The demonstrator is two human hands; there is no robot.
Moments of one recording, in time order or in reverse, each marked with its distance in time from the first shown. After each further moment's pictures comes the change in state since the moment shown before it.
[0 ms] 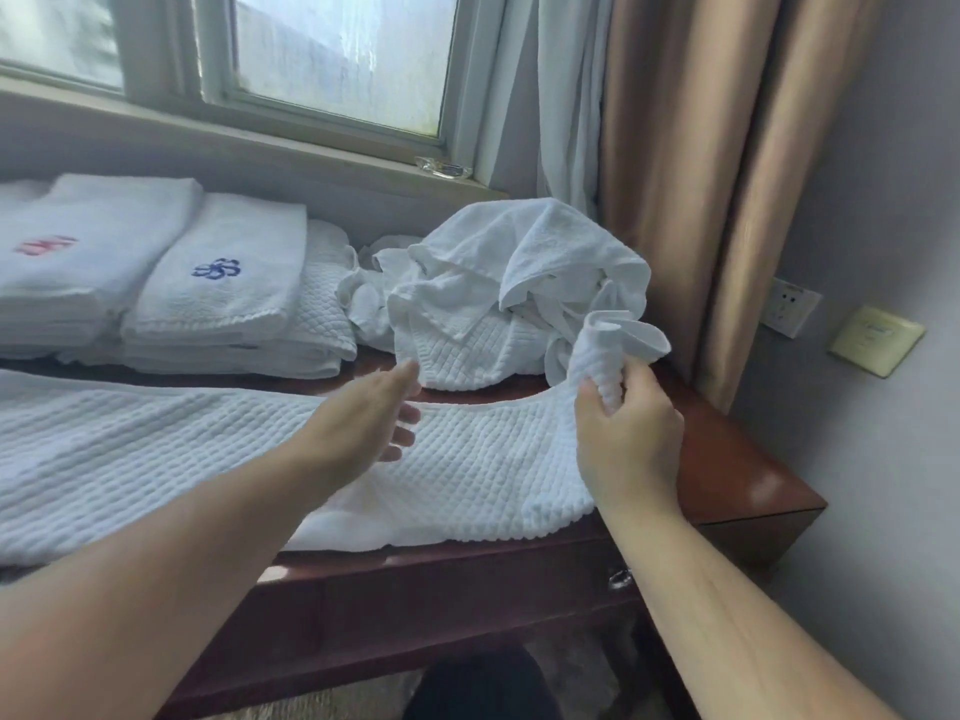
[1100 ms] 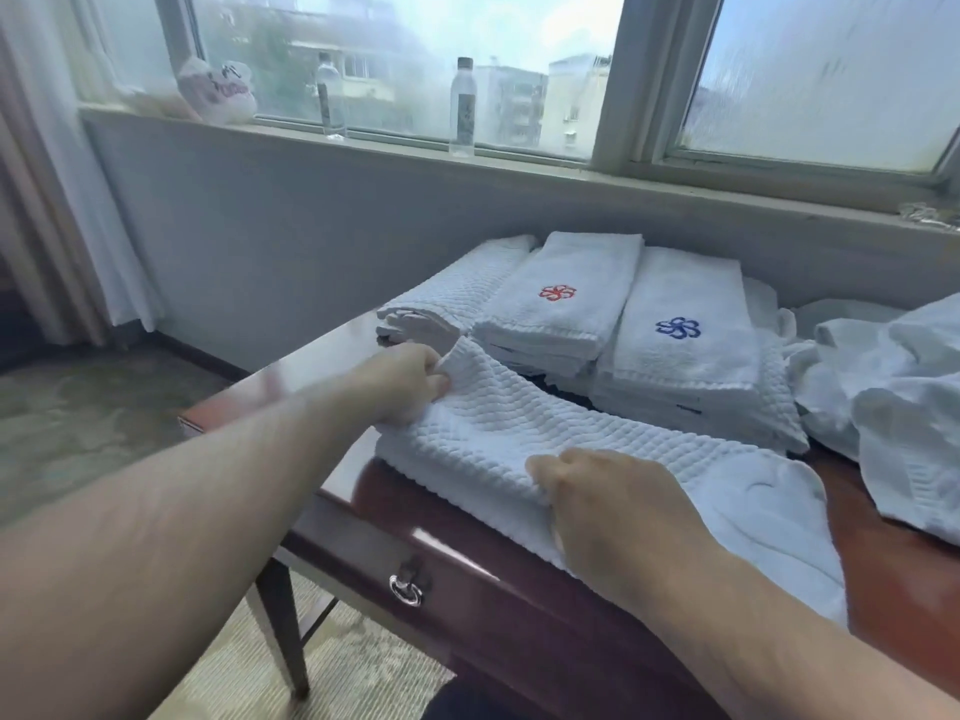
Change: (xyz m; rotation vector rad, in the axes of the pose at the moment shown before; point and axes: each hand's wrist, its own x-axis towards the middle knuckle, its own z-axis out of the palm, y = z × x) left_hand -0.084 -0.077 -0.336 0.845 0.510 -0.430; right_hand -0.134 -0.227 0.197 -0.394 -1.023 -1.061
